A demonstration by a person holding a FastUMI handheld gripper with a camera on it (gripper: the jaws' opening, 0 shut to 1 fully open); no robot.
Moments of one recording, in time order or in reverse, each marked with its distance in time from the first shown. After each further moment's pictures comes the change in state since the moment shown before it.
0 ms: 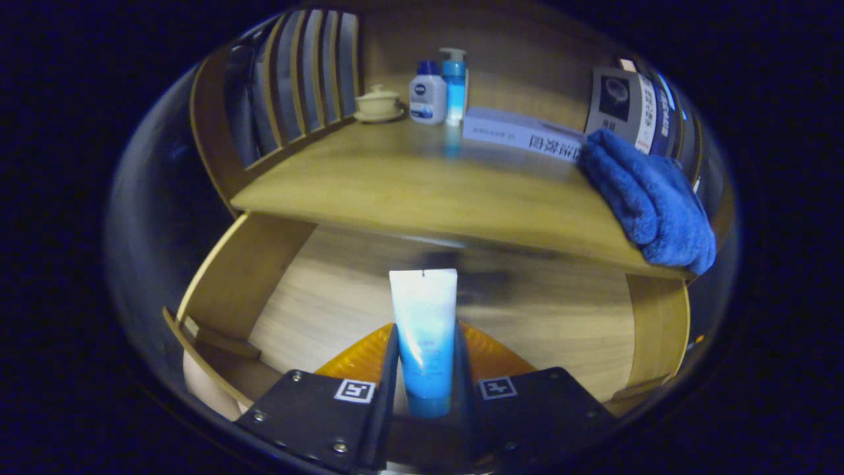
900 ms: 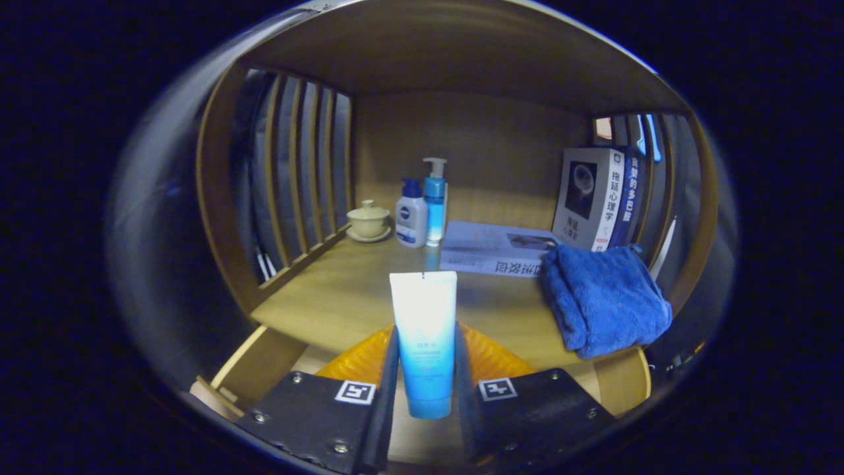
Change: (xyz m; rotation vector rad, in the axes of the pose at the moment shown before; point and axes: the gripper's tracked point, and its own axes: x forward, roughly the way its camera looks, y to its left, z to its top) arm -0.015 -0.027 0.119 0.084 -0.342 -0.107
